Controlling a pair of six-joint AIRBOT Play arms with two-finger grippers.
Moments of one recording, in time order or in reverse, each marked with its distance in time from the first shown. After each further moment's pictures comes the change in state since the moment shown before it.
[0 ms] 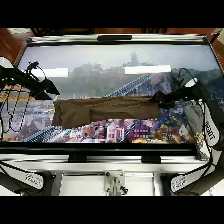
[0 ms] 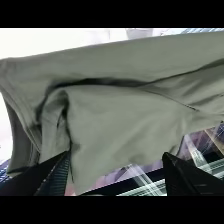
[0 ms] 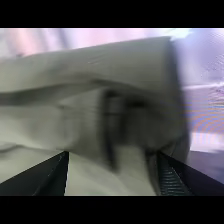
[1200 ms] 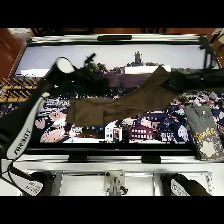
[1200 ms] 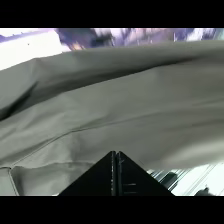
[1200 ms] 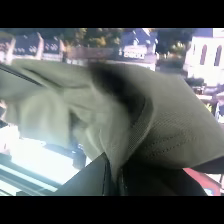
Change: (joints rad) left arm -0.648 -0.001 0.001 -0.198 0.454 -0.131; right arm 0.060 0.702 -0.002 -0.002 0.174 0.055
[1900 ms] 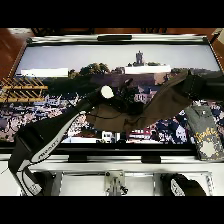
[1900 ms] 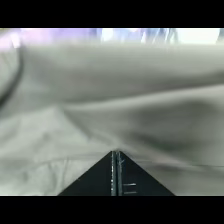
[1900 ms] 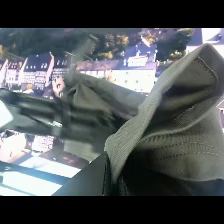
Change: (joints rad) left arm -0.263 -0.135 0.000 -0.176 0.261 0.007; right arm 0.013 0.192 0.000 -0.067 0.053 0.143
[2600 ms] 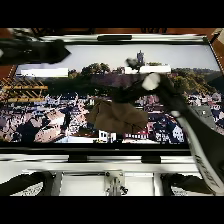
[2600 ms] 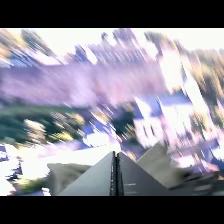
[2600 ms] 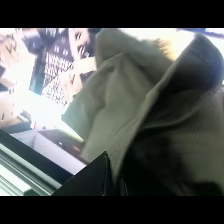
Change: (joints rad) left arm 0.406 0.646 0.000 0.618 -0.175 -0.185; right arm 0.558 -0.593 0.000 -0.008 -0.432 0.034
